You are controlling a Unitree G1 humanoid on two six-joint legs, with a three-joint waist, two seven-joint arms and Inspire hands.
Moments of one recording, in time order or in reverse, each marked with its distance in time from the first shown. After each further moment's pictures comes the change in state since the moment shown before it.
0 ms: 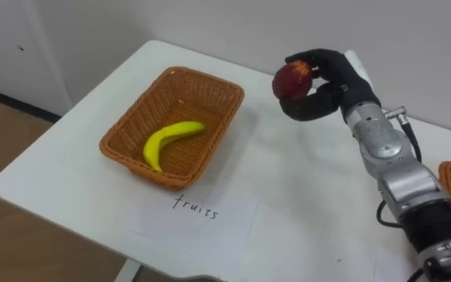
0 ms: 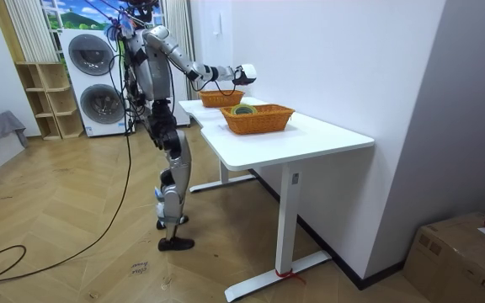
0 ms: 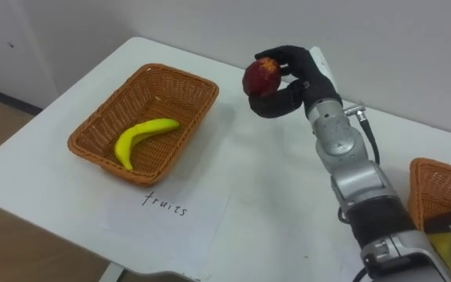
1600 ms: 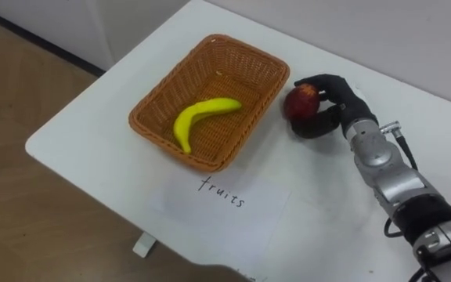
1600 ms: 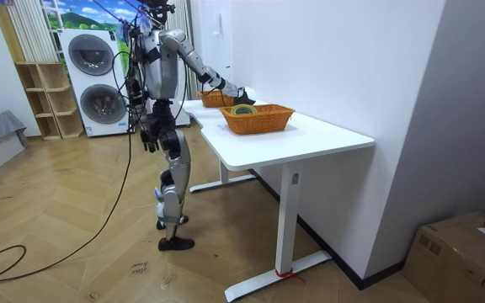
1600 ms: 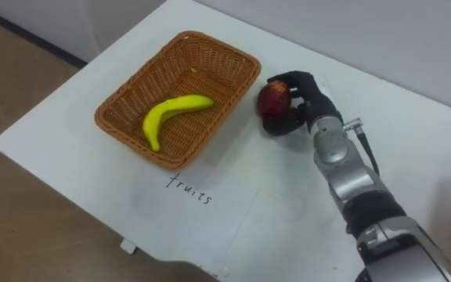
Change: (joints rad) left arm -0.025 0.006 -0.114 0.021 -0.058 -0.003 0.020; right arm -0.086 0.001 0.128 0.343 0.025 -0.046 -0.063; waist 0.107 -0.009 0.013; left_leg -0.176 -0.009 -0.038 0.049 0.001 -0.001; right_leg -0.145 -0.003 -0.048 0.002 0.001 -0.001
